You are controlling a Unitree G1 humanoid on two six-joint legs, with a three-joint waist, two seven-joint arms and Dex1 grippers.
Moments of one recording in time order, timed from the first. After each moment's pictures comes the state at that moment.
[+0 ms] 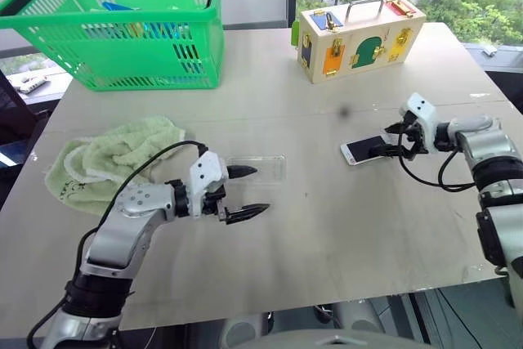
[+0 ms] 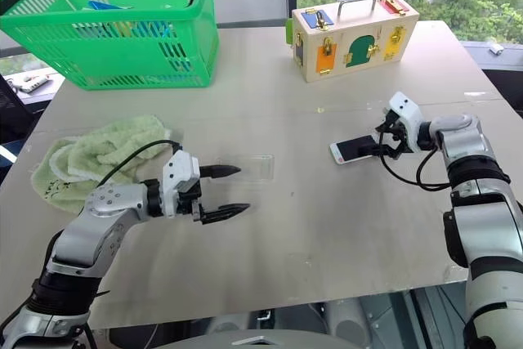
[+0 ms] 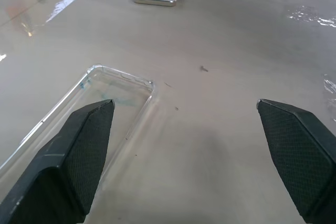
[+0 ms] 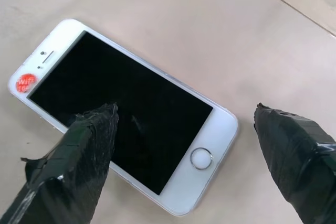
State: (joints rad) left arm -0.14 0.68 -0.01 -0.23 -0.39 0.33 -1.09; right arm -0.96 -0.64 0.15 0.99 0.00 0.20 1.17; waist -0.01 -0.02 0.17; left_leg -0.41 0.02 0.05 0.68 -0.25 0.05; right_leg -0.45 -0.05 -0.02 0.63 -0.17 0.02
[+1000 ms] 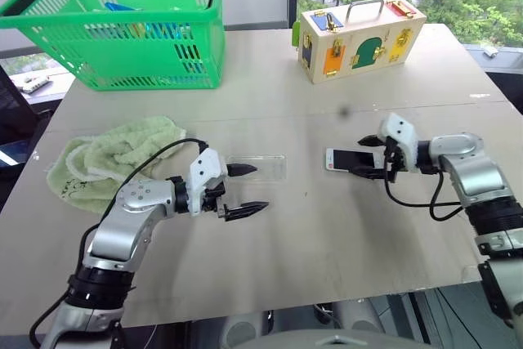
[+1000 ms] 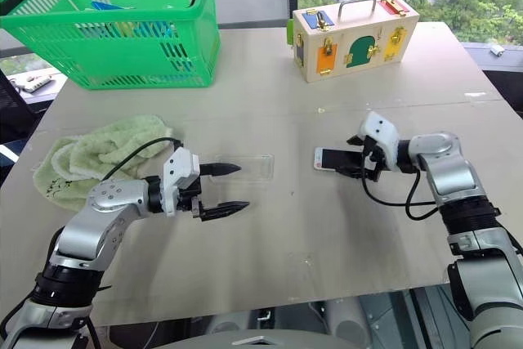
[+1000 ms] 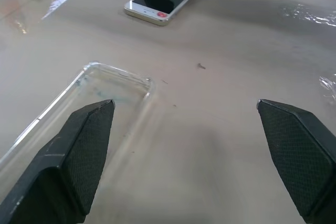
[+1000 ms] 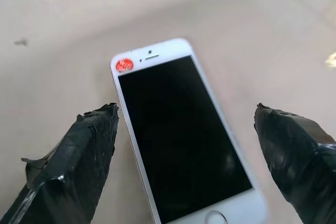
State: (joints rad) left arm -0.20 0.68 -0.02 -0.16 -0.39 0.32 -1.13; right arm -0.62 -0.62 0.18 0.31 0.06 0.35 1.17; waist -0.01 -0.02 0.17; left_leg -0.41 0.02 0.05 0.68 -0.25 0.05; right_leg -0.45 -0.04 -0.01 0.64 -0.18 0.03
